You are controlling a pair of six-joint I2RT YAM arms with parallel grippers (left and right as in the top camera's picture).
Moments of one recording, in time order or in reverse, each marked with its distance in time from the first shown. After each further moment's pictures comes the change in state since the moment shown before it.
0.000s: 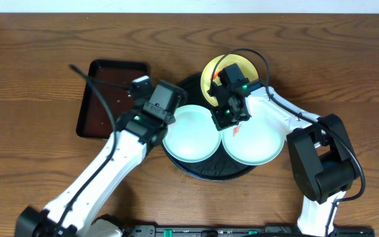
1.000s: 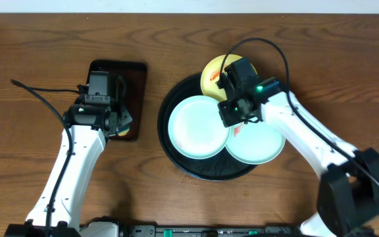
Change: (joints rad) left arm 0.427 -0.031 -0.001 -0.125 0.250 0.250; right arm 0.018 -0.253 0.002 -0.134 0.153 0.075
